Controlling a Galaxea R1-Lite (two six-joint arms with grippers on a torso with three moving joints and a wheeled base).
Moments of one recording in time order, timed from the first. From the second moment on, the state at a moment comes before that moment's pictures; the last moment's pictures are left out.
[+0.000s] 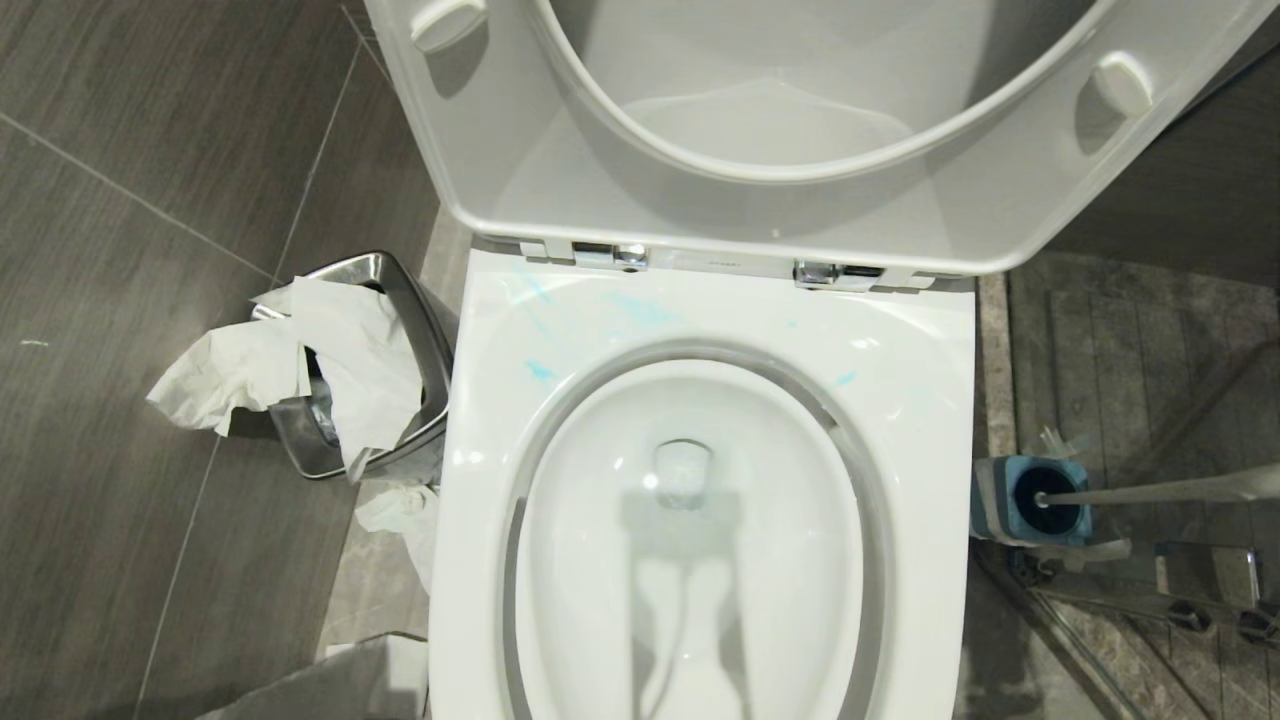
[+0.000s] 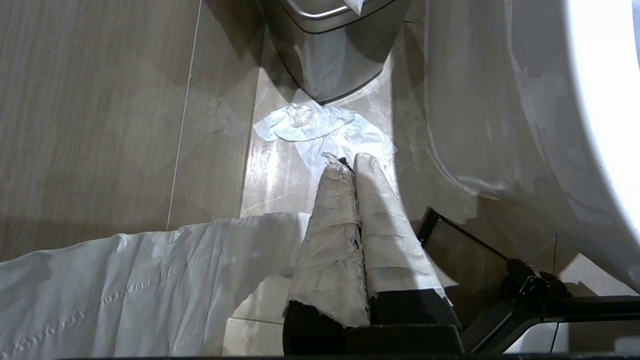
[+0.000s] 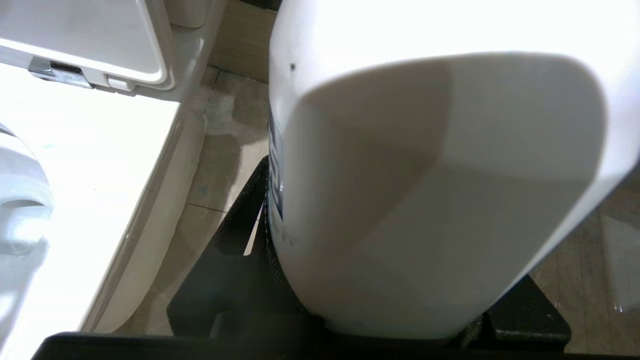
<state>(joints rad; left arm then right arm) 0.00 0.00 0.00 0.00 0.00 0.00 -0.07 0.43 -0.66 -0.05 -0.07 -0.16</state>
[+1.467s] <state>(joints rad) 0.00 0.00 0.00 0.00 0.00 0.00 -0.07 0.46 -0.66 -0.06 -0.04 -0.15</state>
